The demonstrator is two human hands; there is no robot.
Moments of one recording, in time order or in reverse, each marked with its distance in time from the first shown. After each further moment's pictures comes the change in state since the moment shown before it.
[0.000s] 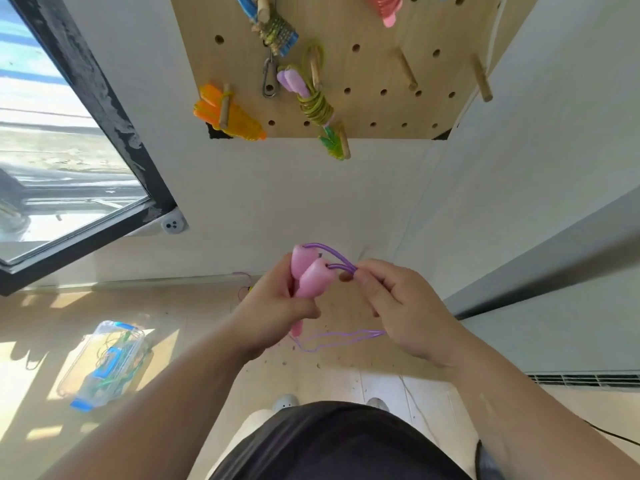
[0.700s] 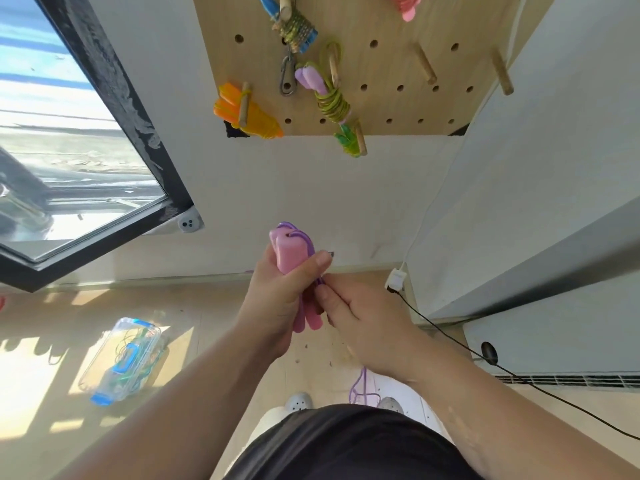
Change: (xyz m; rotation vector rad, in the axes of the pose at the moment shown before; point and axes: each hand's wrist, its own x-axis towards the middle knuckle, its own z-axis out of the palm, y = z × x) left_hand -0.020 0.019 -0.002 -0.413 0.220 0.090; right_hand 0.000 -0.034 0.058 -0.093 -0.142 -0.054
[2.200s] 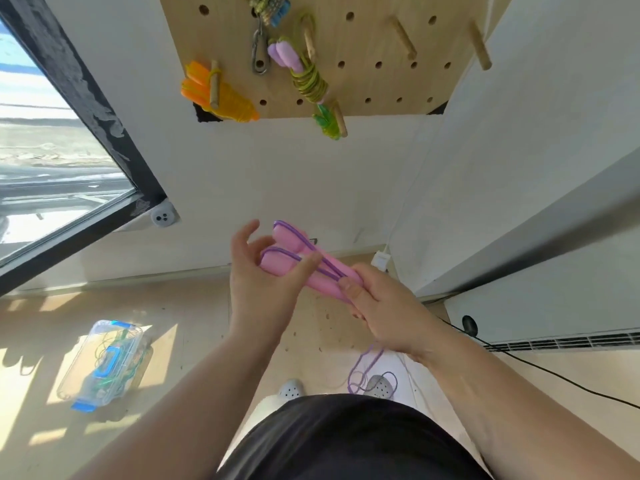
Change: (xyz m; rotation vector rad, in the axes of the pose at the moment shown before) left_hand 0.007 -0.030 -0.005 0.331 0.325 0.129; right_hand -0.007 0.053 -0.004 0.080 0.044 0.300
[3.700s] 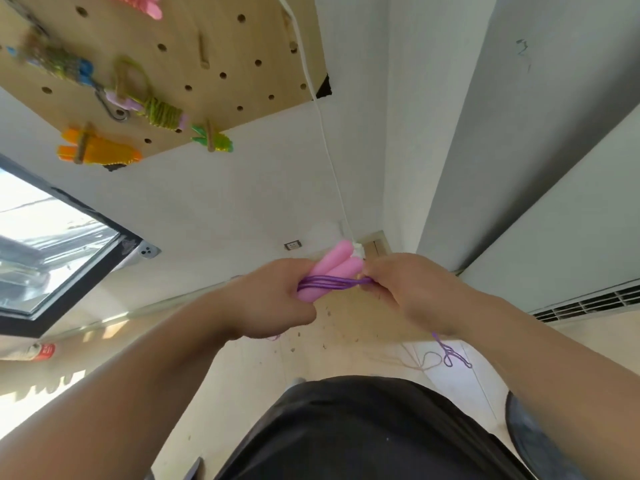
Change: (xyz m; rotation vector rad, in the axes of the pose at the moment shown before) left_hand -0.097 0.054 0.258 1.027 -0.931 0.059; right_hand -0.073 0.229 -0.239 -0.481 -0.051 -0.393
